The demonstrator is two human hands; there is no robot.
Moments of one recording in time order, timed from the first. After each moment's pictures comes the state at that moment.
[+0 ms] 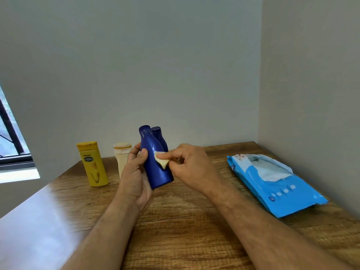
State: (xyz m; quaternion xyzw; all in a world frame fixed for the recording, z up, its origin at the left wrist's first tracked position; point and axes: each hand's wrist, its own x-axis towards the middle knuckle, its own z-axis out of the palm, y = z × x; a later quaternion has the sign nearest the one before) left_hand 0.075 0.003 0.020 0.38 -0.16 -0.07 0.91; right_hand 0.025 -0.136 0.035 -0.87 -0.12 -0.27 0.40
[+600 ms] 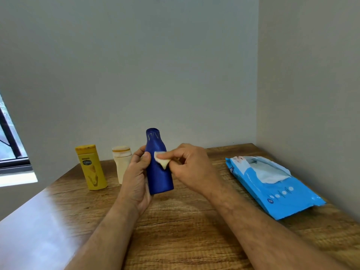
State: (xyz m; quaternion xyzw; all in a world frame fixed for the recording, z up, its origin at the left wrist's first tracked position) left_hand 0.071 0.000 0.021 0.42 -0.17 -0.06 0.89; right_hand 0.026 -0.139 0.036 -0.84 -0.12 -0.30 0.43
